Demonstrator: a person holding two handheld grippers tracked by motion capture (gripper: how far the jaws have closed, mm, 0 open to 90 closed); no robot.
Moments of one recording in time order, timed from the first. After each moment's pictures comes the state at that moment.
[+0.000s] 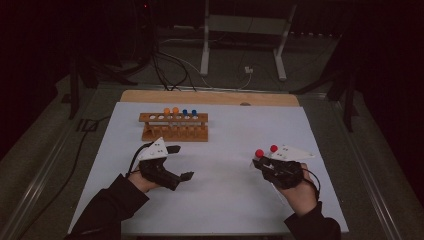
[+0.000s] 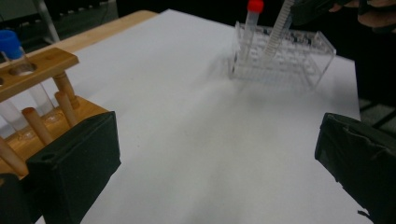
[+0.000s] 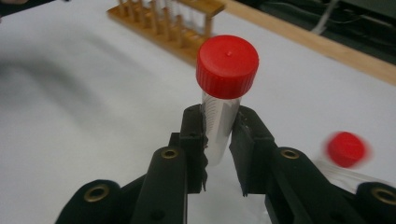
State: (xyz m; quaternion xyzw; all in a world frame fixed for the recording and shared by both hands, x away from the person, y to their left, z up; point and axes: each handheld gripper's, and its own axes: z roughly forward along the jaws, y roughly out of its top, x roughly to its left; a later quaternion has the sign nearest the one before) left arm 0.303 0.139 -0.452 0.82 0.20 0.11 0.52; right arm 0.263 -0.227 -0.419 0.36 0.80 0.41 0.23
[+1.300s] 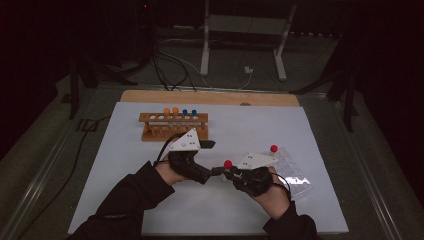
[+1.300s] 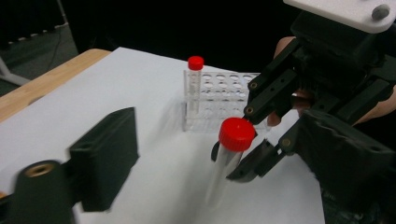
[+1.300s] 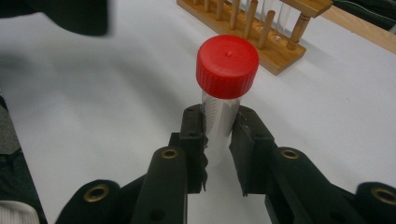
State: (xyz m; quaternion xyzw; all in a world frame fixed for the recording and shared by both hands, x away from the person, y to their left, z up) left arm 0.304 0.064 -0.406 0.82 0.13 0.07 0.55; right arm 0.259 -0.160 -0.435 0.29 0.85 0.41 0.18
